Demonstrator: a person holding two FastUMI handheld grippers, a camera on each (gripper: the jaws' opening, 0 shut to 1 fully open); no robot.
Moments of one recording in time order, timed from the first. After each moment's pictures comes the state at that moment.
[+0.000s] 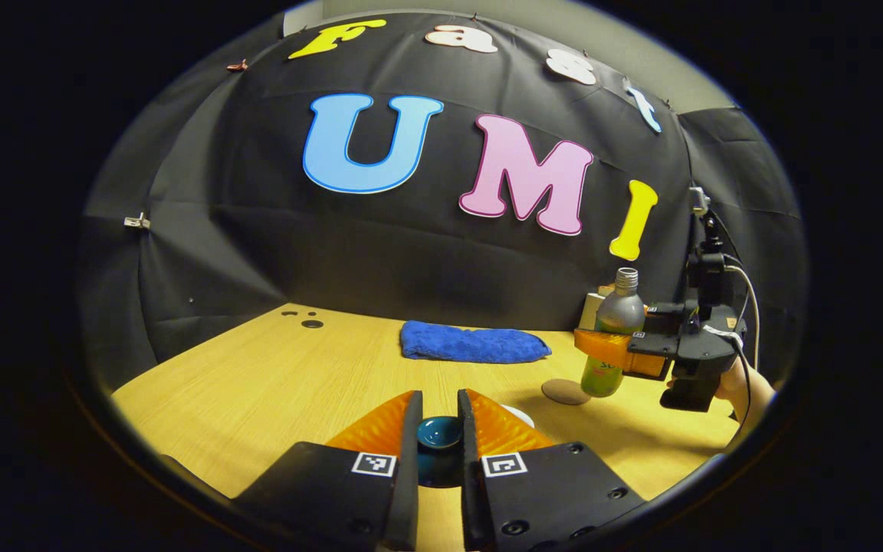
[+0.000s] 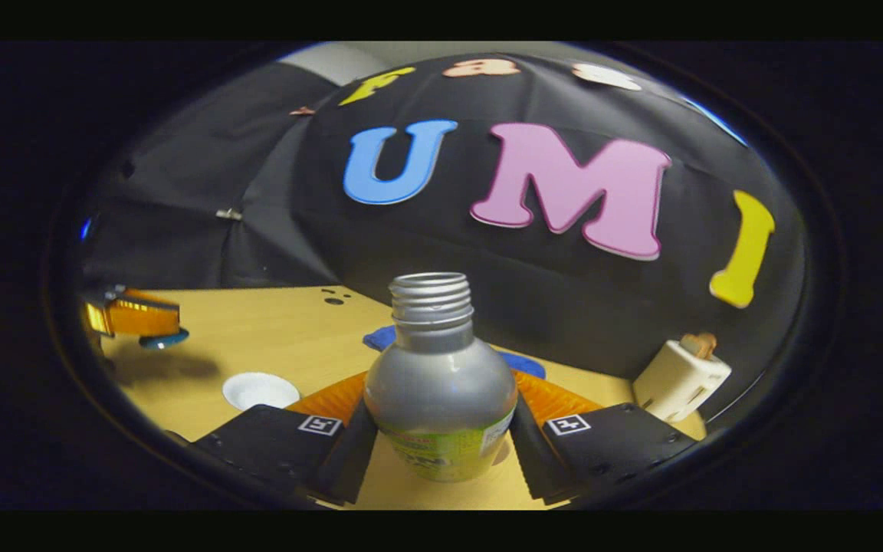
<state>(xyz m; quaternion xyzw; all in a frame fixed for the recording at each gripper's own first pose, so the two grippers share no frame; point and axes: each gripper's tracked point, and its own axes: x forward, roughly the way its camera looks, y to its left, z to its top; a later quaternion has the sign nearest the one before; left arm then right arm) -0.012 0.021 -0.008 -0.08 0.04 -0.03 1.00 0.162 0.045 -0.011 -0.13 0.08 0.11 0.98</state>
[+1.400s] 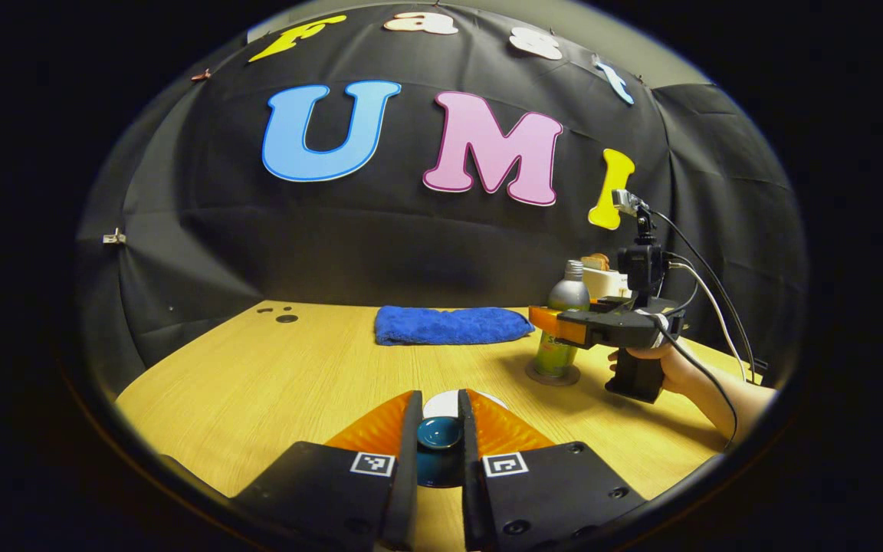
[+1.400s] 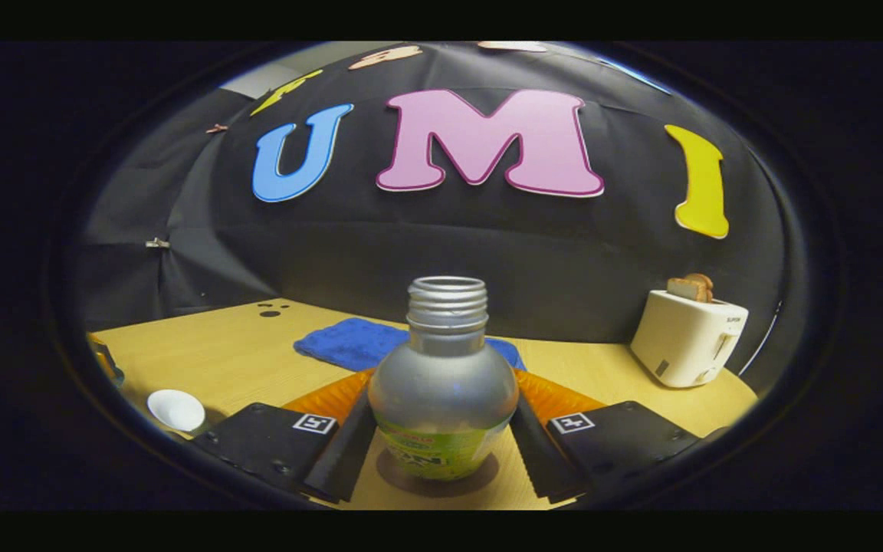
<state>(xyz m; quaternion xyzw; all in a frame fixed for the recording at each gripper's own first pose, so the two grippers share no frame) -0.001 -0.018 -0.025 -0.03 0.07 -0.06 1.00 0.231 -0.014 -0.053 -0.08 0.08 0.03 0.99</state>
